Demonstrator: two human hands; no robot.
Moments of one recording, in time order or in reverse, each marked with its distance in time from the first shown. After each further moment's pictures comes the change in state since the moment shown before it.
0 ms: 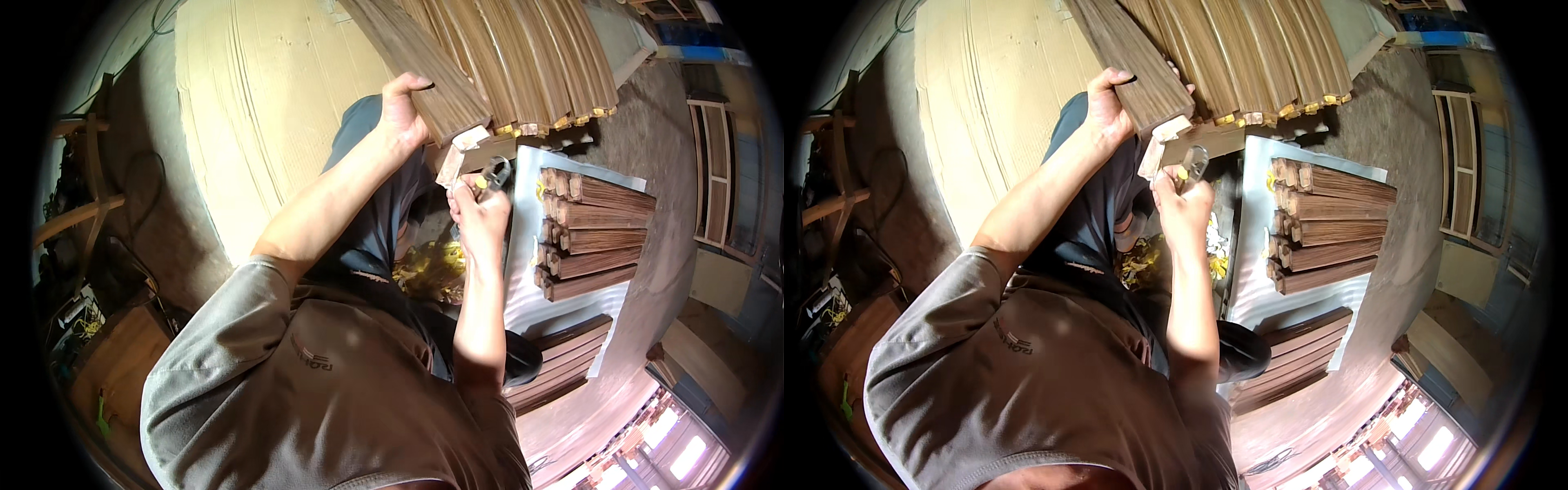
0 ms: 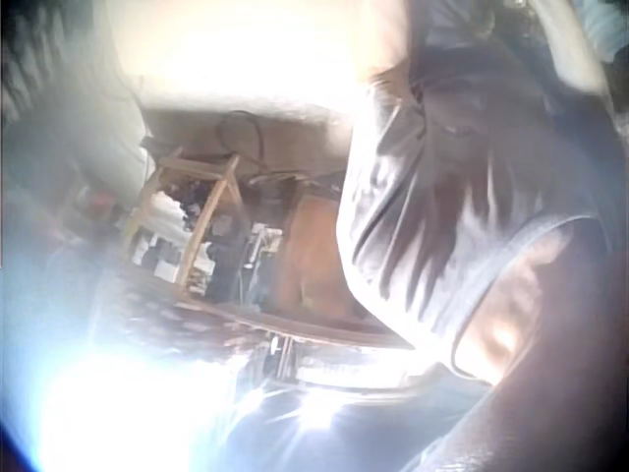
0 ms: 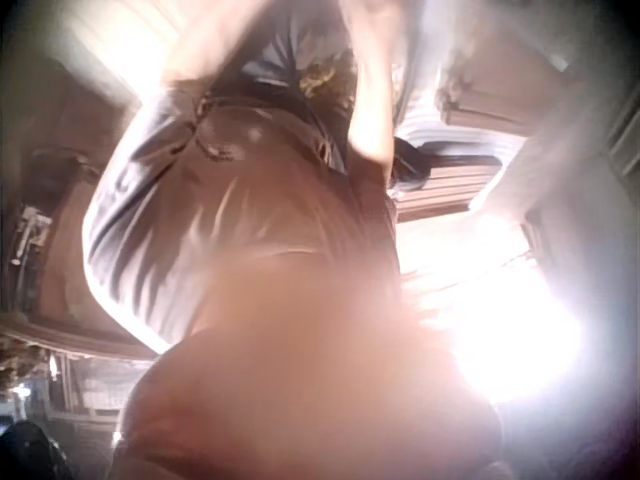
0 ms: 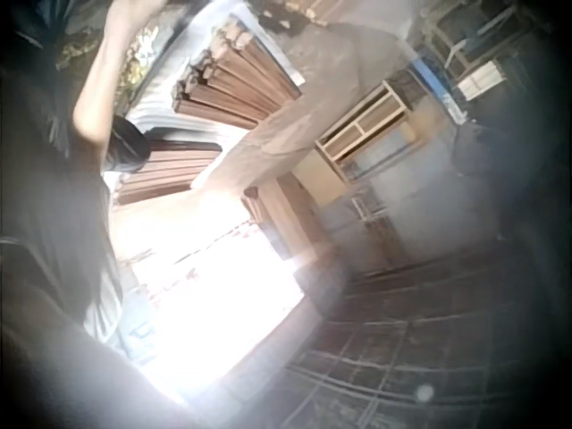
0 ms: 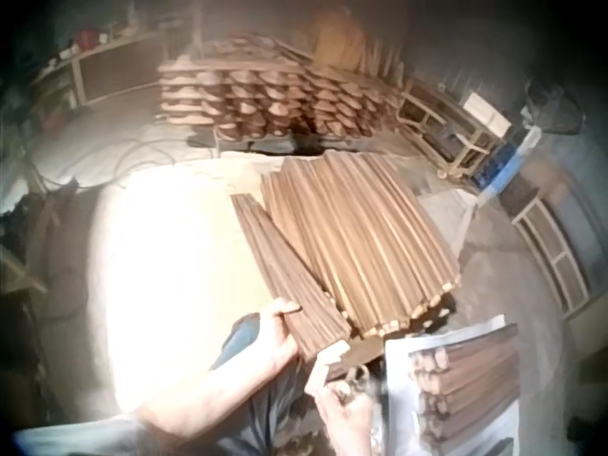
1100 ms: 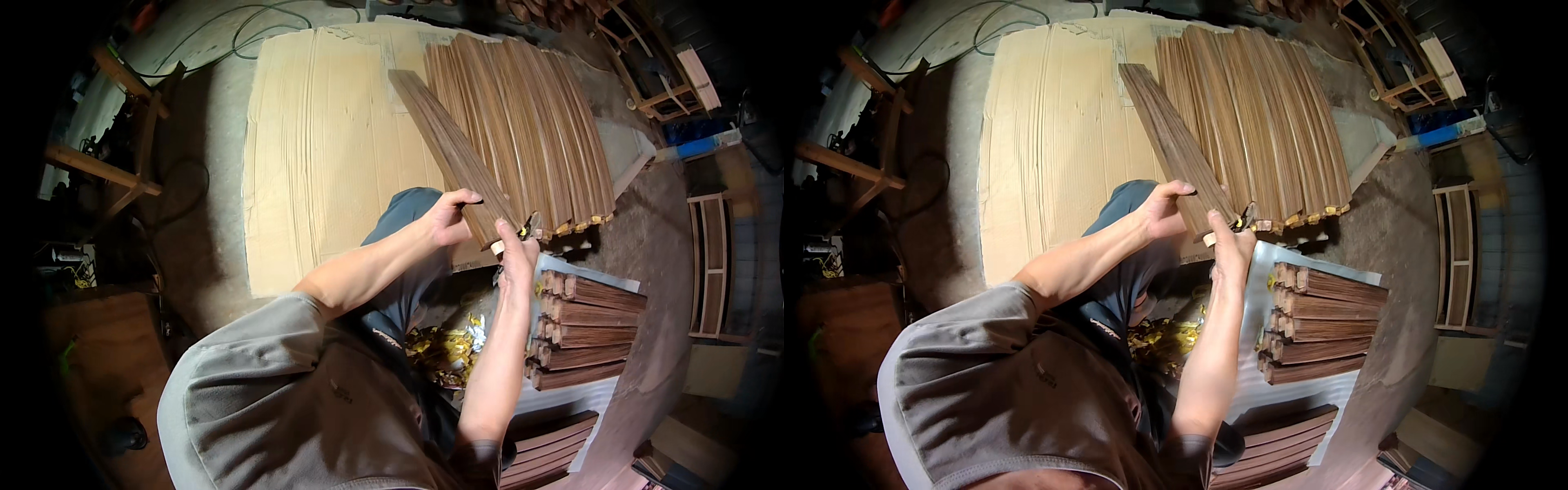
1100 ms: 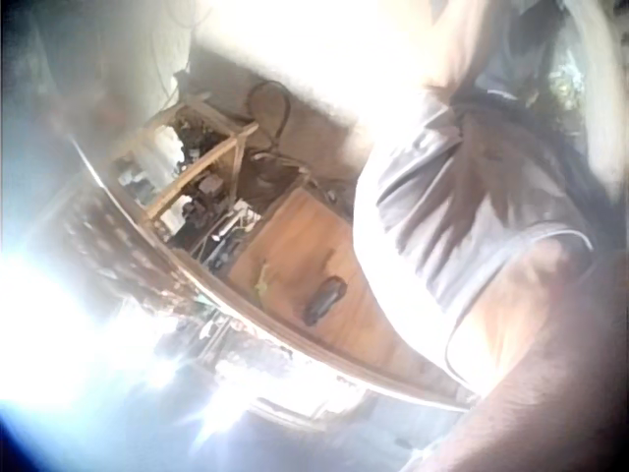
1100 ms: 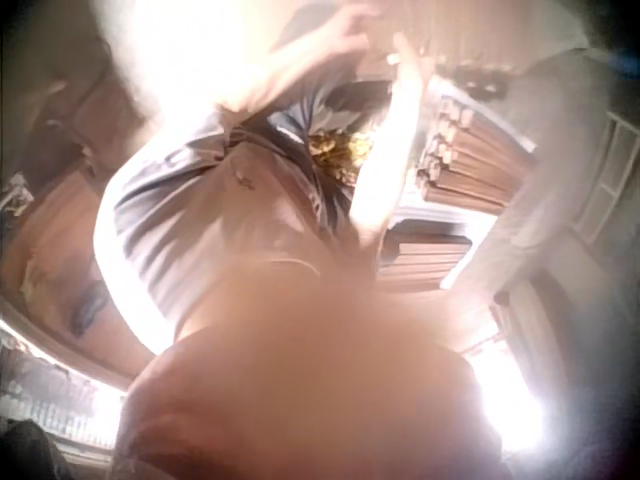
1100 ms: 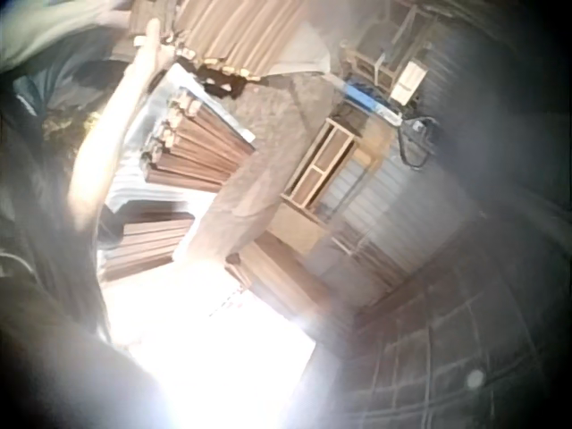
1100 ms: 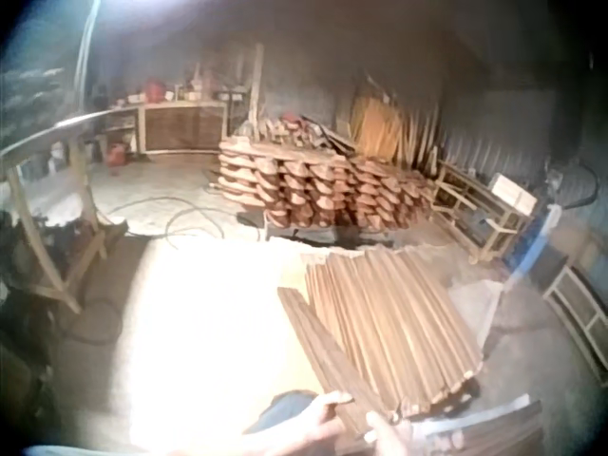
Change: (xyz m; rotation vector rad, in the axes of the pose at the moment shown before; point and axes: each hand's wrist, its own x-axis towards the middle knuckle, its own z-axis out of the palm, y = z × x) left_hand -0.020 -0.016 0.018 0.119 -0.074 -0.181; right_hand 0.060 -0.061 0.006 -0.021 0.007 -0.097
